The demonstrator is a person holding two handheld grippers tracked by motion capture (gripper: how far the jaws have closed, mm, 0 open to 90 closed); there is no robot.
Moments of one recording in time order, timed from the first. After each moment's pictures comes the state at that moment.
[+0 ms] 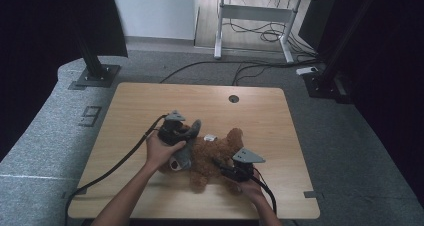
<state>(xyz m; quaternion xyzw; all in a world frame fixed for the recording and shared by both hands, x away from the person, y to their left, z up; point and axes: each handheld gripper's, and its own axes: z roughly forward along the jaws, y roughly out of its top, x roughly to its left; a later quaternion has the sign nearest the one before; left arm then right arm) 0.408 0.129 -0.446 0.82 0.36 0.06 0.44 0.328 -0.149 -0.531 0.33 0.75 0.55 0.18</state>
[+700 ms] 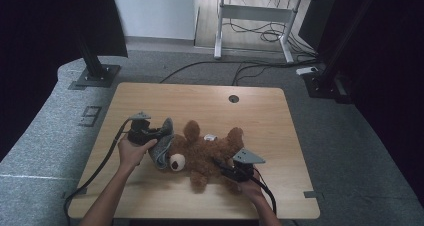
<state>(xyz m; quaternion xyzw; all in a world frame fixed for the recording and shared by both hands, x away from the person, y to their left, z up) 0.406 0.212 -0.467 0.77 0.43 0.05 0.47 0.328 -0.149 -0.531 0.32 0.74 0.55 0.20</state>
